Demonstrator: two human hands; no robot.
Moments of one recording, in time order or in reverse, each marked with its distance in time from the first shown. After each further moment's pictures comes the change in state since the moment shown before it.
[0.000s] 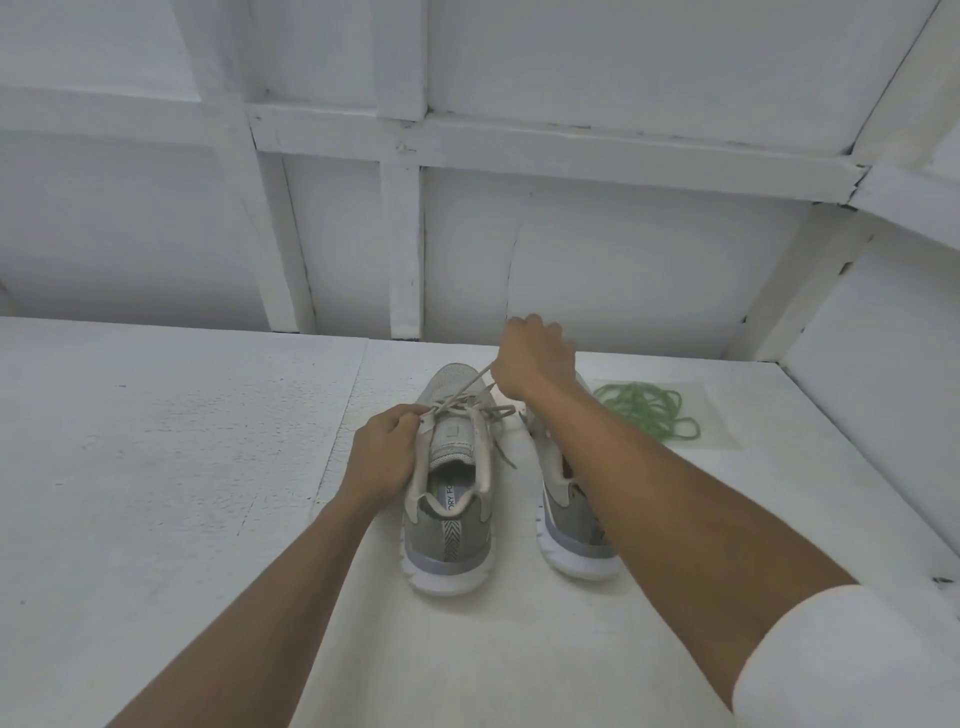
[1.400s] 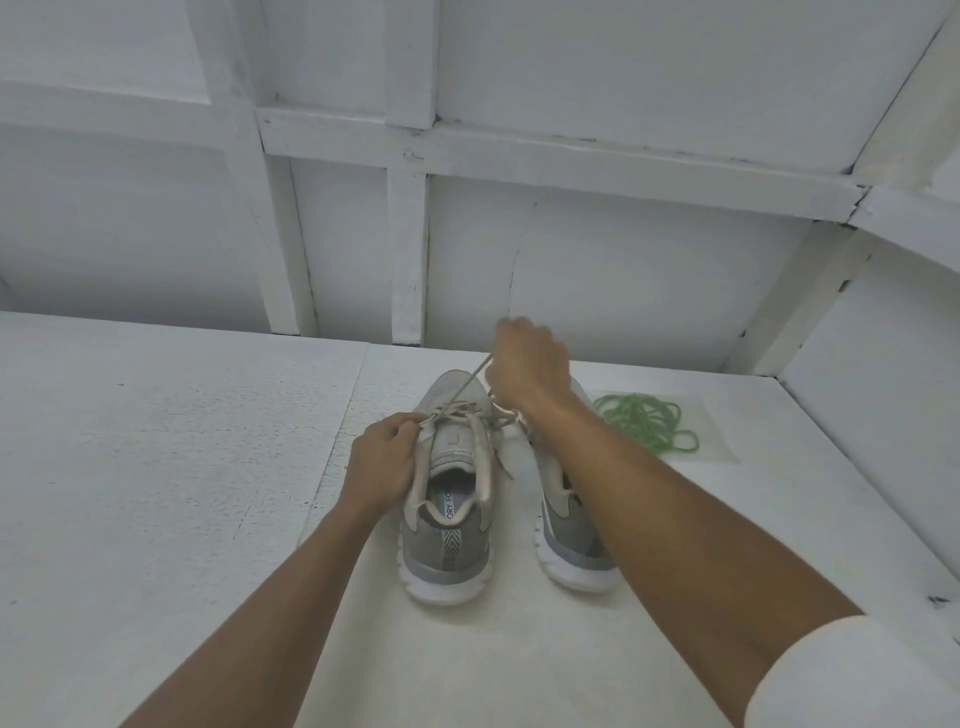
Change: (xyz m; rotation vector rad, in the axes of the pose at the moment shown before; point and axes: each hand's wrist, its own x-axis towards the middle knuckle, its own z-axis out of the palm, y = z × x) left_hand 0.001 -0.004 0.002 -0.021 0.034 -0.026; right_hand -0.006 -0.008 -0.008 0.002 0.105 -0.111
